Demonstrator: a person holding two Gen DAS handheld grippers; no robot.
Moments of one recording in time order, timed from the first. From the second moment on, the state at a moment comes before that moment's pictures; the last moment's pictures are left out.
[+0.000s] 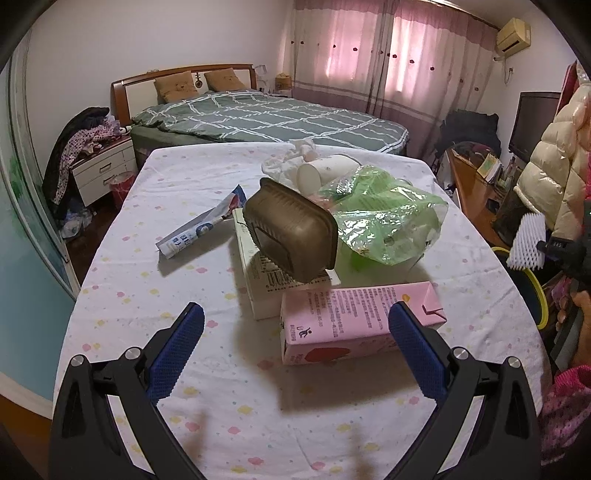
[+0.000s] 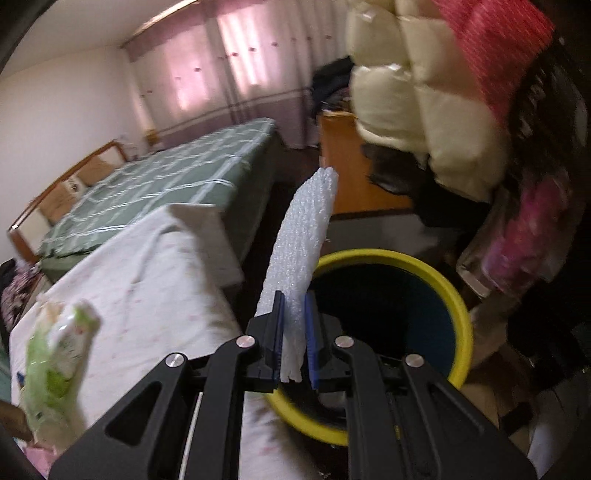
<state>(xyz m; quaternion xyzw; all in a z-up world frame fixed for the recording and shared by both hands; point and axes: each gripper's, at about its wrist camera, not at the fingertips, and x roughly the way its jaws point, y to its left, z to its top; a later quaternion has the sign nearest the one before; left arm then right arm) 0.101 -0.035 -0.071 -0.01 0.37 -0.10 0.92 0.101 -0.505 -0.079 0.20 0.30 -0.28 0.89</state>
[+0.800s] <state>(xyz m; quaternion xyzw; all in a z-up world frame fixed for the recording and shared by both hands) 0.117 -0.048 -0.093 -0.03 0.40 -0.17 0.90 0.114 -0.518 -0.113 0.20 0.34 -0.33 0.86</state>
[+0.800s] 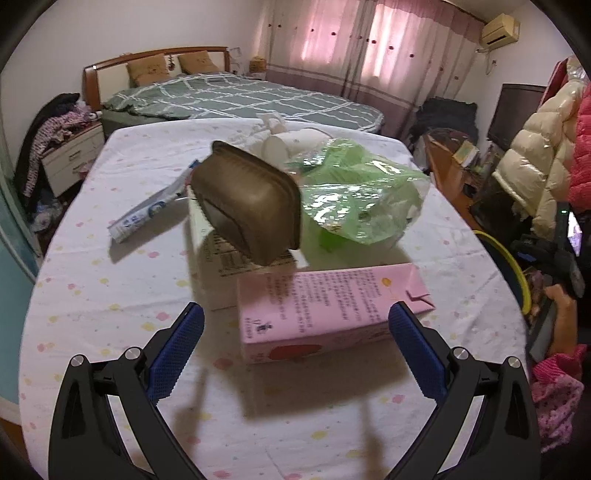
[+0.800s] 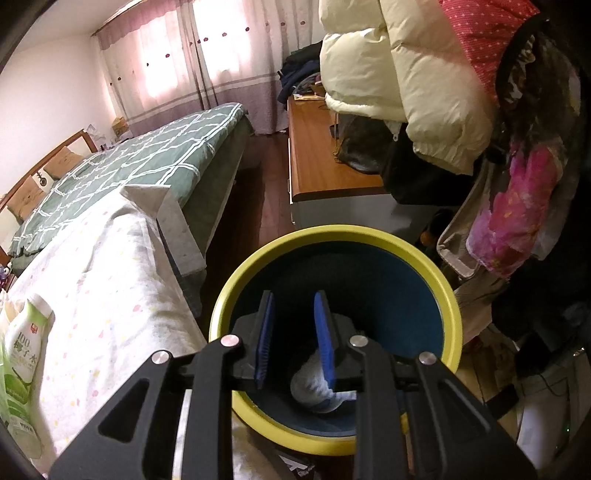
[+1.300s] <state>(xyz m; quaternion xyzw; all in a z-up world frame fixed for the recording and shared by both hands) 0.082 -0.108 -0.093 0.01 0.42 -0.29 0.86 0.111 -0.516 -0.112 0.21 0.33 -0.31 0.87</state>
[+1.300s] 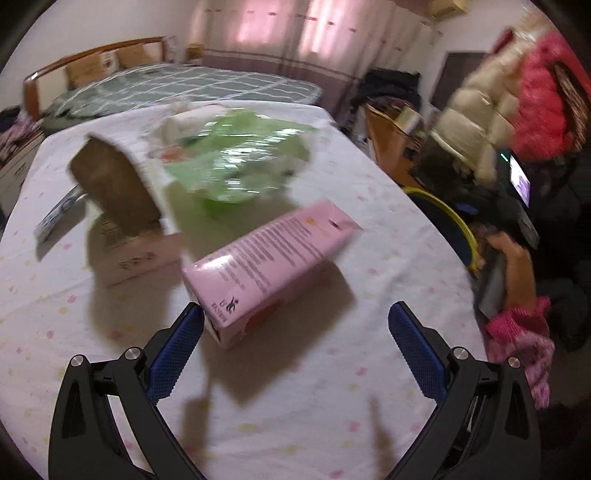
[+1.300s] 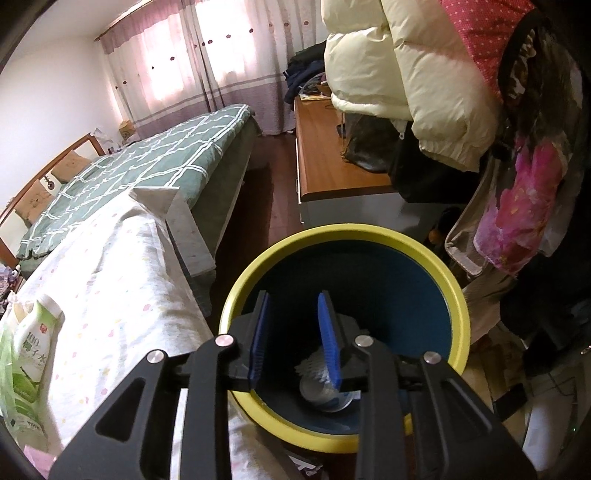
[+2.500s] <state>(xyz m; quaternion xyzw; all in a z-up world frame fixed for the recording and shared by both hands) 0.127 -0.185 -0.082 0.10 0.43 -0.33 0.83 0.086 -0.519 -0.093 0.22 0.30 -0.26 0.89</state>
